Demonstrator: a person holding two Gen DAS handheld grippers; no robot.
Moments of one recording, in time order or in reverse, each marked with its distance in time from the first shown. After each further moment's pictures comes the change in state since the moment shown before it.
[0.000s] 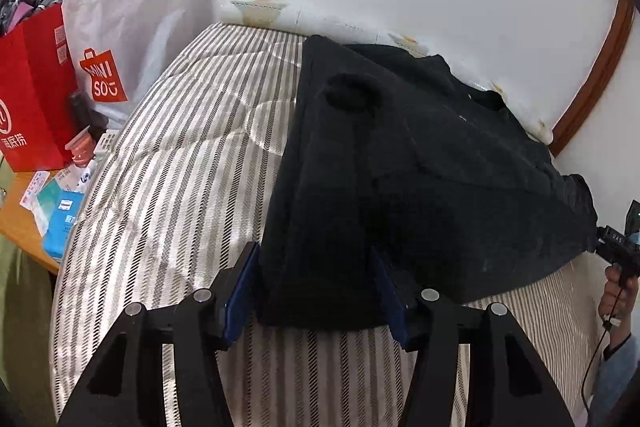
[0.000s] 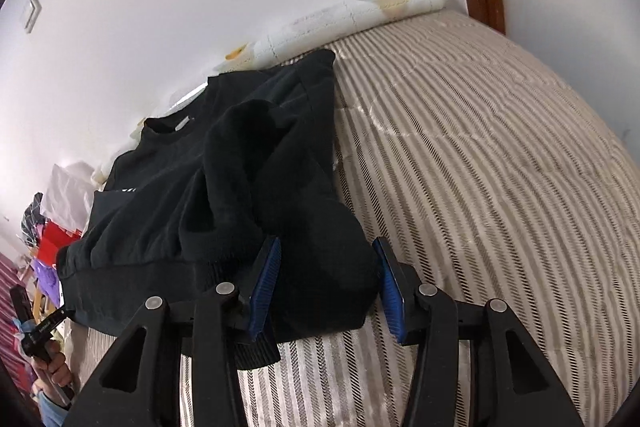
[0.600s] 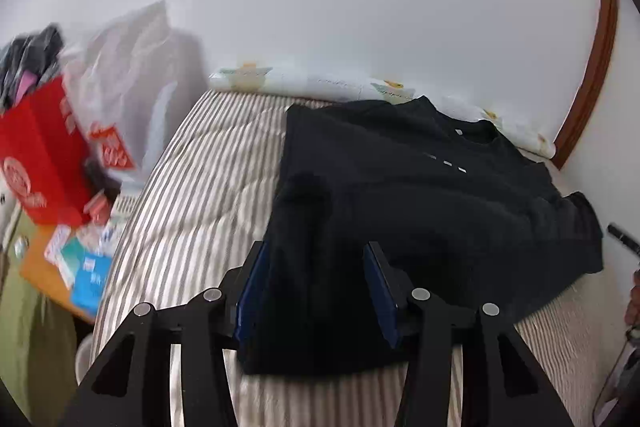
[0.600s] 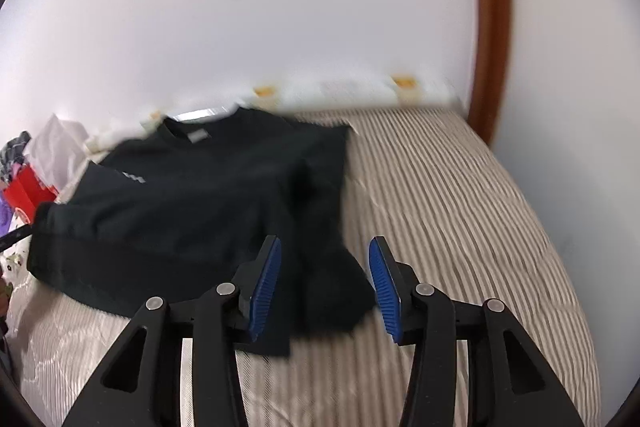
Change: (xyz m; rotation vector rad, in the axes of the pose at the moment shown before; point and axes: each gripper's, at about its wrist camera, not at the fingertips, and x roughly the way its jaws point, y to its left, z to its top) left arm -0.037 -0.028 0.024 0.057 -0.126 0.060; right arm -0.060 0.040 -0.002 -0.250 -0.164 -0.167
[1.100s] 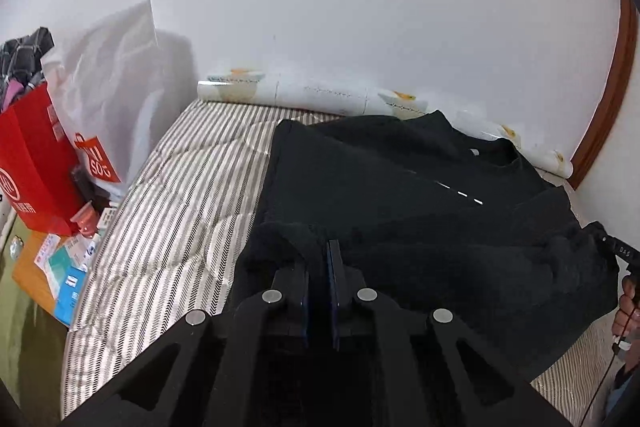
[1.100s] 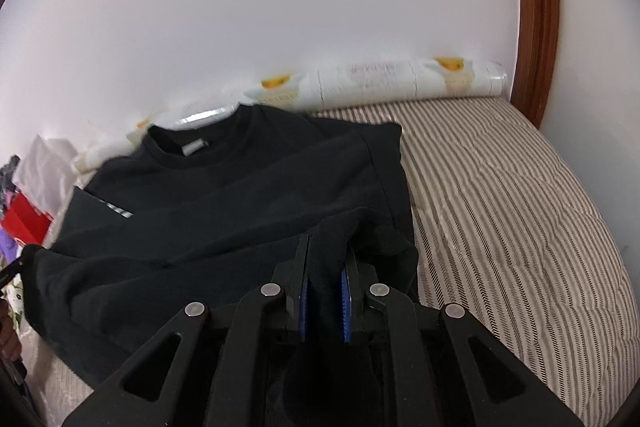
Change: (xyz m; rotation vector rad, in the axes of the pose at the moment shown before) left arm 0.049 -0.023 0.033 -0.015 -0.020 0.041; right arm 0.095 0.041 0.046 0.030 0.048 0.049
